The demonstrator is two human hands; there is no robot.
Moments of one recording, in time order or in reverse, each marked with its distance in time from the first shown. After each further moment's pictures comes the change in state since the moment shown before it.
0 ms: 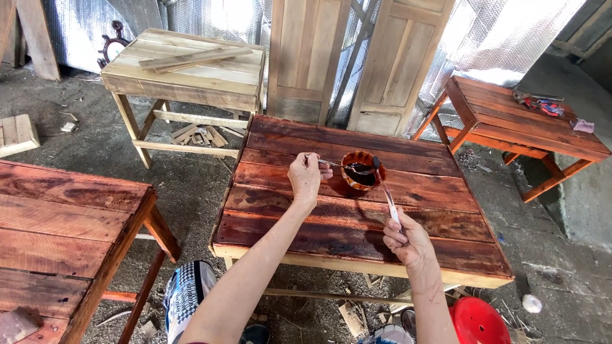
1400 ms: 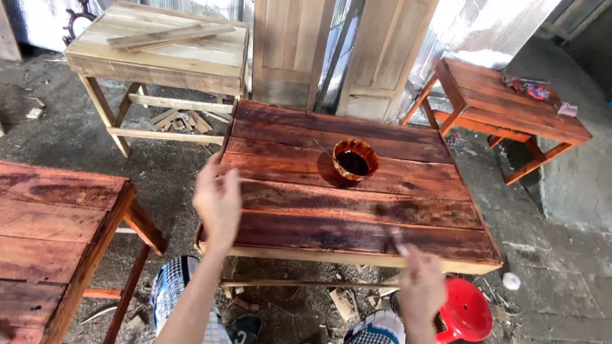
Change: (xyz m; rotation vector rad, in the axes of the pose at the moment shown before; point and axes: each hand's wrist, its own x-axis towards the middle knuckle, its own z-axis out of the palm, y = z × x) left_hand -0.059 0.097 -0.126 0.687 0.138 0.514; right_hand -0.129 0.060 0.020 -1.810 0.998 -0.503
